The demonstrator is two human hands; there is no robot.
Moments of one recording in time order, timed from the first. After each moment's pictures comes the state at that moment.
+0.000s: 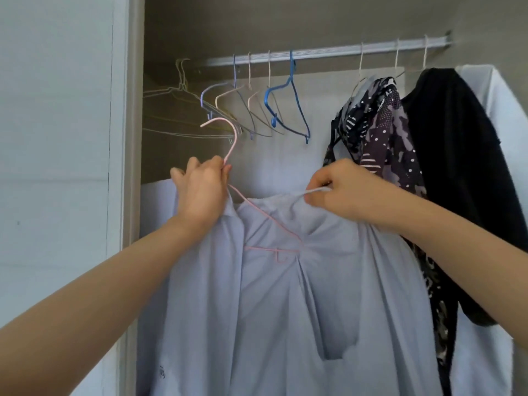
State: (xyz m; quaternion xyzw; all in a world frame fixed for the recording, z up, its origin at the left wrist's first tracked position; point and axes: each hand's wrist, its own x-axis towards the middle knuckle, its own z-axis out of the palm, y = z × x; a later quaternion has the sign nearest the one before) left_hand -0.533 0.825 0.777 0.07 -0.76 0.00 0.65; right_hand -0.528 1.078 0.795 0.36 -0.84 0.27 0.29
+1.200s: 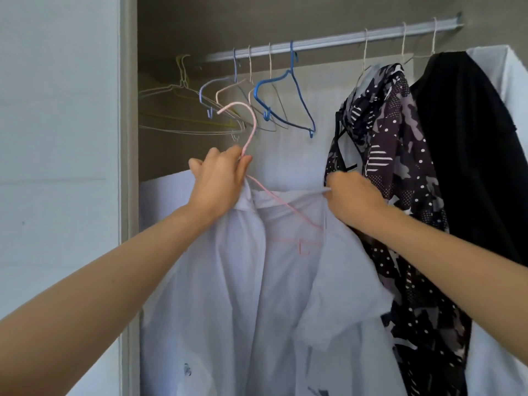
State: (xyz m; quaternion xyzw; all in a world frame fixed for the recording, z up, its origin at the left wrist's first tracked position) left_hand -0.530 0.848 0.786 -0.02 -0.78 -0.05 0.62; right_hand -0.601 1.068 0.773 0.20 -0.88 0.12 0.41
